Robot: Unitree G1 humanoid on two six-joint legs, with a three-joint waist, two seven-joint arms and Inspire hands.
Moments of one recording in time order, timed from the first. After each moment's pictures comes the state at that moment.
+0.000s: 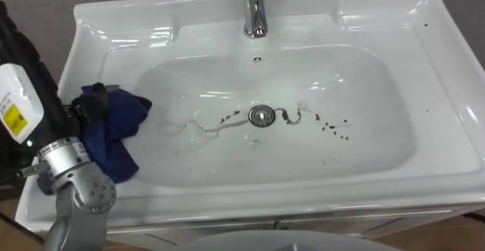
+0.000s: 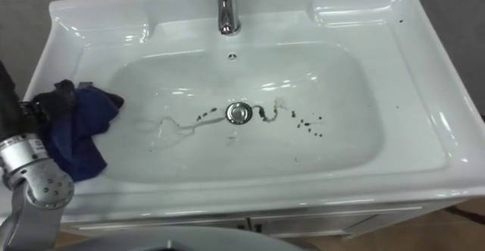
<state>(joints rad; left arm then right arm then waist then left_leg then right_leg) 0.33 0.29 0.04 0.02 0.58 -0.07 0.74 0.14 -0.31 0.10 1.37 -0.07 0.09 0.27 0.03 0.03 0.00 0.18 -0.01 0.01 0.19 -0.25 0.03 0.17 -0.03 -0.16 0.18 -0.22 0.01</state>
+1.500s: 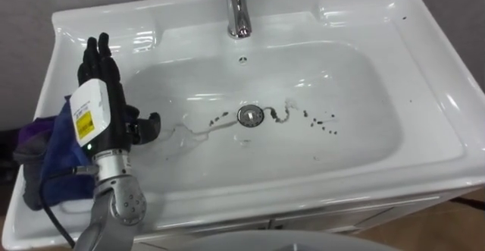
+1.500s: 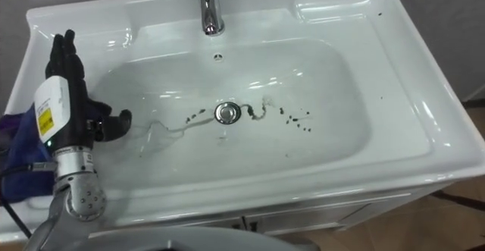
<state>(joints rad) 0.34 0.28 -0.12 0.10 0.64 -0.06 0.65 0.10 -0.30 0.14 1.37 -0.10 0.11 0.22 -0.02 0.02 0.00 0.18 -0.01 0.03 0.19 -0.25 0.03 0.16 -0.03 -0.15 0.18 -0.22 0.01</state>
